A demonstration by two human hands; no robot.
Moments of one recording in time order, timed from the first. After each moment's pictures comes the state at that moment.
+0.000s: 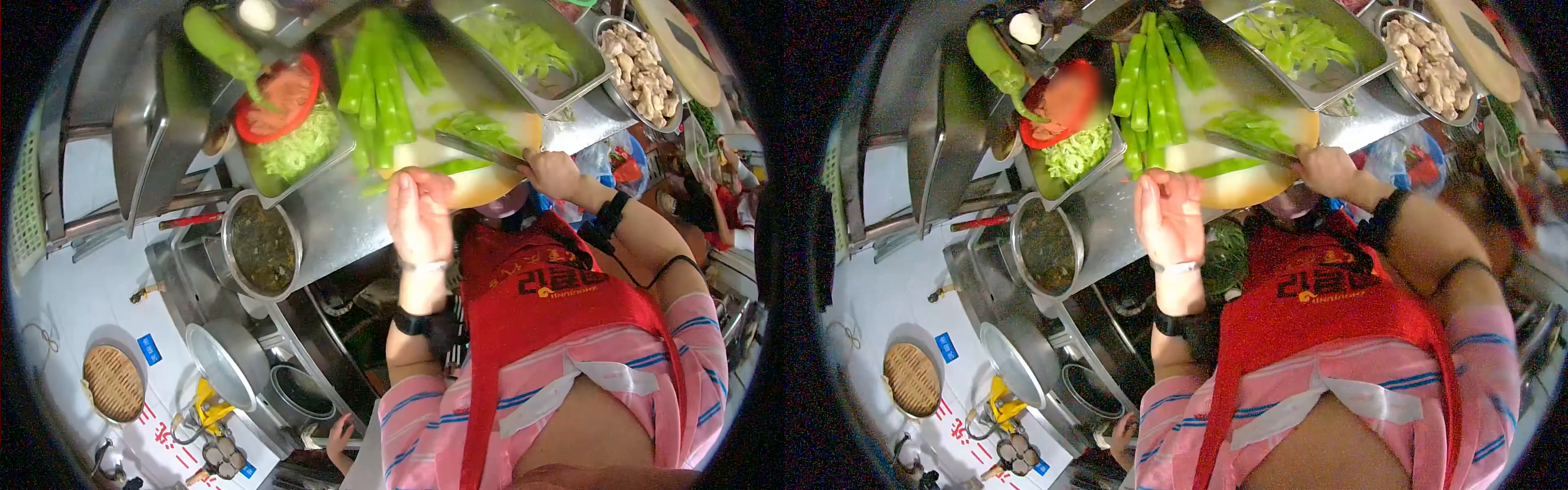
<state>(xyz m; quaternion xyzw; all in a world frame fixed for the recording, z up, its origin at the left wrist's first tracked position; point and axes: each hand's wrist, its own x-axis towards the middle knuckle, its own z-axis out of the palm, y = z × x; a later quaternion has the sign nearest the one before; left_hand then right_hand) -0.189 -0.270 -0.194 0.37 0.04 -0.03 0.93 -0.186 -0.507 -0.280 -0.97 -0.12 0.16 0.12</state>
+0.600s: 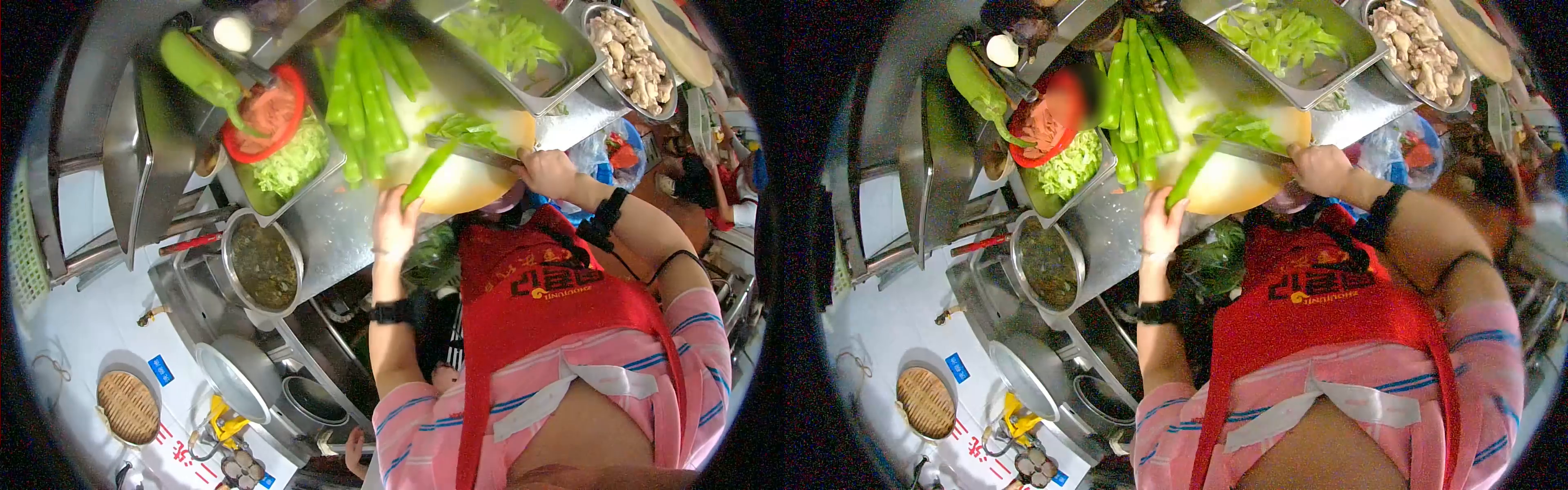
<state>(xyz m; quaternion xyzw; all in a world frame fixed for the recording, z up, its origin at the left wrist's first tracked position) -0.168 -0.203 -0.282 0.94 -0.13 -0.04 0.30 -0.185 -0.505 -0.280 -0.97 -0.09 0.19 0.10</state>
